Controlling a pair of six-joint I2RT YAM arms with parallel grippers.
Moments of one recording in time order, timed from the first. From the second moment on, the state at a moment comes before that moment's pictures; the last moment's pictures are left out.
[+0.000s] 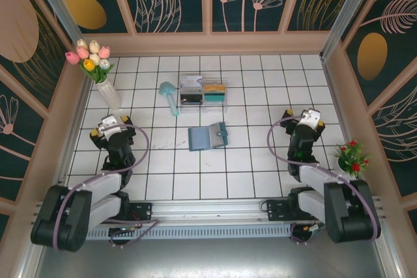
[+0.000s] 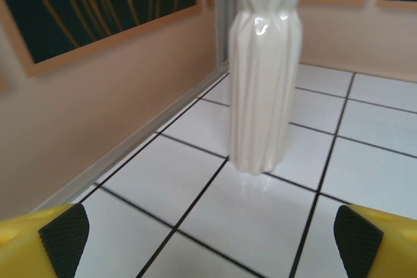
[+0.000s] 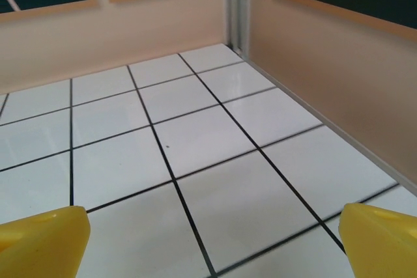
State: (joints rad) left arm -0.18 1.12 0.09 0.83 -0.68 -0.12; right arm 0.11 1.12 0.15 0.76 0.44 0.15
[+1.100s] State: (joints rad) left arm -0.07 1.52 0.19 1.25 -0.32 -0.07; right arm 0.00 1.53 0.20 1.15 0.15 0.11
